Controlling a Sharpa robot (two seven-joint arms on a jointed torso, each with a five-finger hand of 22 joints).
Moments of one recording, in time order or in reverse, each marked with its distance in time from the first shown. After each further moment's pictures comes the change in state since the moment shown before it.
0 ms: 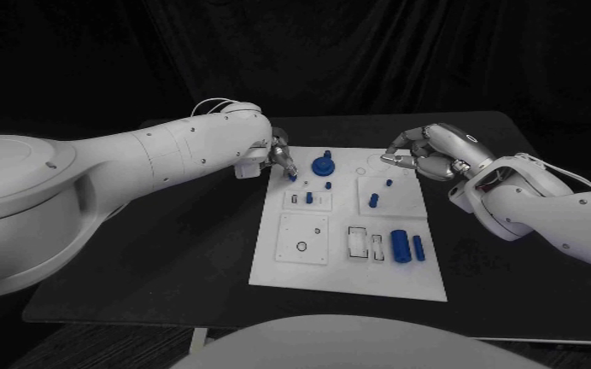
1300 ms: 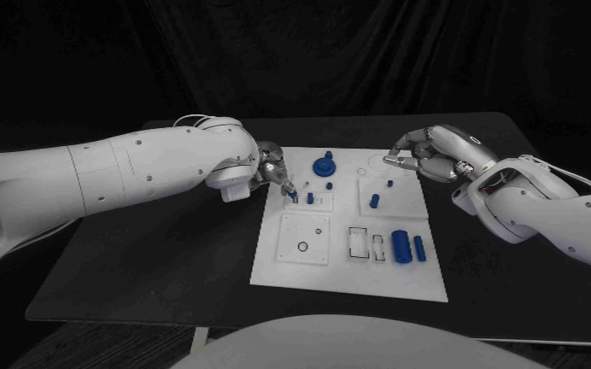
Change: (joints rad) left arm 0.019 -0.250 -0.001 0.422 0.096 -0.131 -0.087; left_hand -0.004 0.023 0.033 -0.027 -0.066 -0.017 0.006 0.006 0.002 0.003 0.003 0.000 0.000 0.000 0.000 0.000 0.000 0.000 0.000 0.000 -0.016 0.001; right arm 0.000 -0.012 0.000 0.015 0.000 0.008 -0.015; right_hand 0.000 0.000 -0.003 -0.003 0.000 0.000 0.000 0.000 0.000 0.000 0.000 0.000 0.000 0.000 0.000 0.000 0.000 0.000 0.000 0.000 -0.004 0.000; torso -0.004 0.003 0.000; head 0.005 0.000
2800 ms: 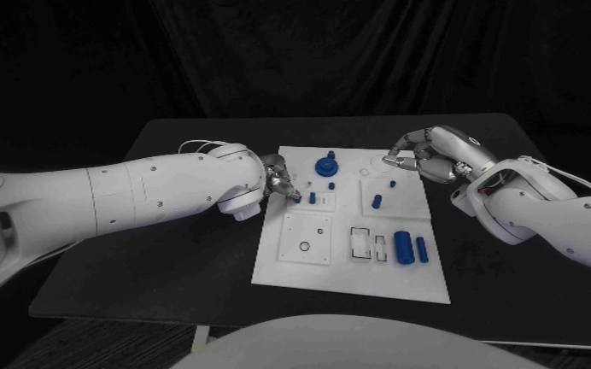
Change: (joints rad) left arm -0.088 0.003 -0.001 0.032 -0.061 -0.225 -0.012; left_hand -0.004 -0.018 -0.017 -0.017 0.231 -0.021 0.003 0.072 0.021 0.000 0.000 0.000 0.000 0.000 0.000 0.000 0.000 0.000 0.000 0.000 -0.007 0.000; right arm -0.001 0.017 0.000 -0.006 0.000 0.001 -0.009; right_hand 0.010 0.010 0.000 0.000 0.013 0.000 0.000 0.000 -0.002 0.000 0.000 0.007 0.000 0.000 0.000 0.000 0.000 0.000 0.000 0.000 -0.006 0.000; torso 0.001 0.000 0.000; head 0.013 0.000
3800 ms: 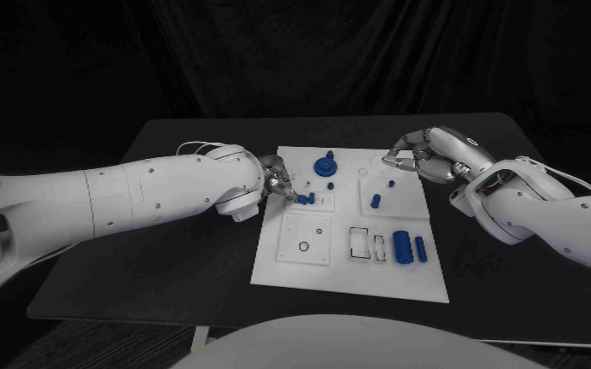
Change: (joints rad) left arm -0.004 -0.006 0.000 0.001 -0.005 -0.001 0.012; left_hand 0.027 0.029 0.014 -0.036 -0.291 -0.051 -0.020 0.065 -0.065 0.000 0.000 0.000 0.000 0.000 0.000 0.000 0.000 0.000 0.000 0.000 -0.050 0.000; right arm -0.004 0.002 0.000 -0.004 0.000 0.001 -0.002; right_hand 0.016 0.008 0.000 0.000 0.043 0.011 -0.004 -0.004 -0.004 0.000 -0.007 -0.003 0.000 0.000 0.000 0.000 0.000 0.000 0.000 0.000 -0.004 0.001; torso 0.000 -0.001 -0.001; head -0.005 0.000
